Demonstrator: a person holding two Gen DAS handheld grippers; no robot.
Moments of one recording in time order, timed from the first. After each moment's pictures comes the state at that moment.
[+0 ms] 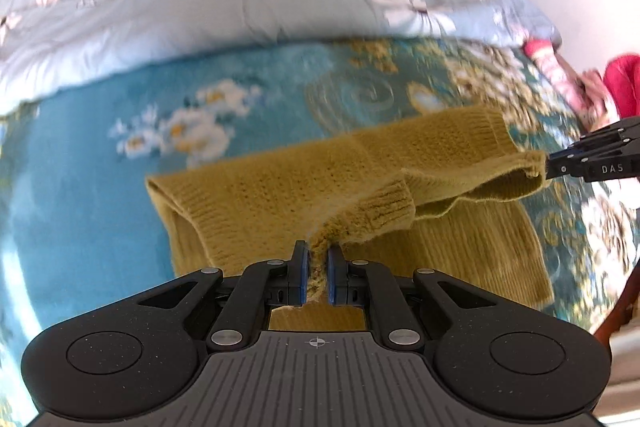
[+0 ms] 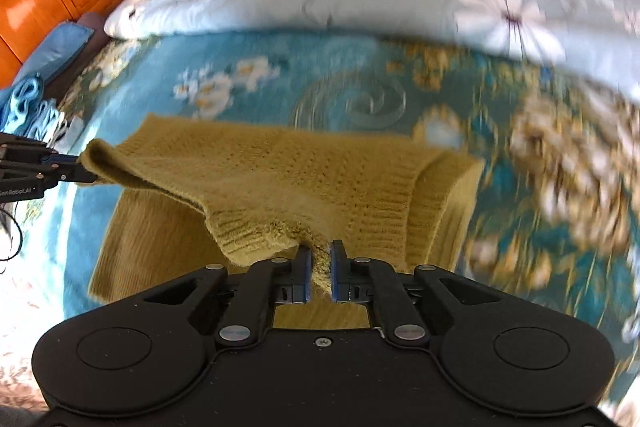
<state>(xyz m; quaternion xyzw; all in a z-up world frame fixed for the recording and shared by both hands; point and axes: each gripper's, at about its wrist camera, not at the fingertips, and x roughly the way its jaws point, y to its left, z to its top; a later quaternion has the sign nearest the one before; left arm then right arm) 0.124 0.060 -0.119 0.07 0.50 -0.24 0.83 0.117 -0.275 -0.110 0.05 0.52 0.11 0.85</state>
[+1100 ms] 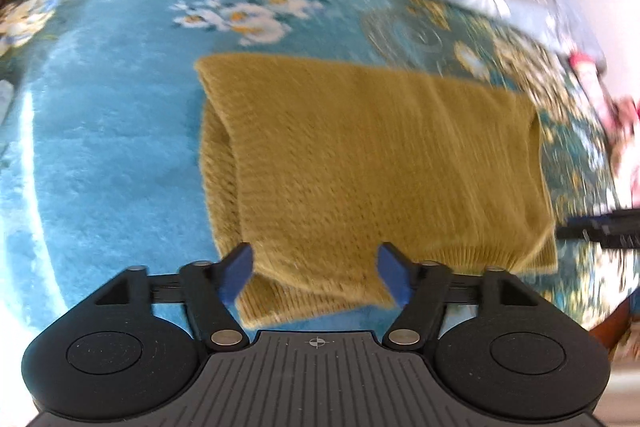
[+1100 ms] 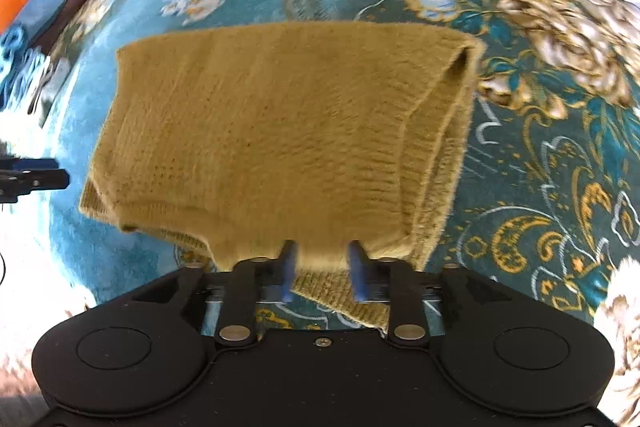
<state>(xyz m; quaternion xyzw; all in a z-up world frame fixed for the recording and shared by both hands) 0.052 0.108 -0.153 -0.03 0.56 -0.14 0.82 0.030 -0.261 -0.154 0.08 0.57 0.06 0.82</state>
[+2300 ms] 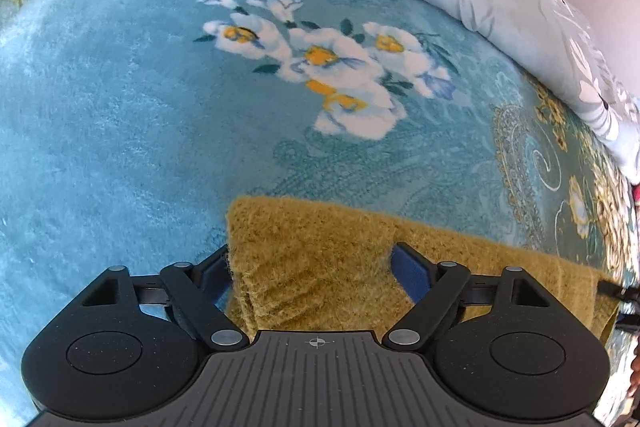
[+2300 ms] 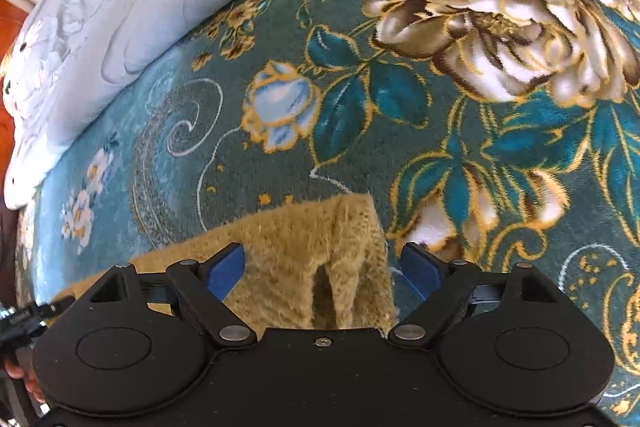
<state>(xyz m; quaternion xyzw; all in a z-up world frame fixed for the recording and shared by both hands) 0.250 0.138 -0.256 -0.14 0.58 -0.08 0.80 0.186 -0.379 -0.237 0.30 0.52 -0.07 0.80</state>
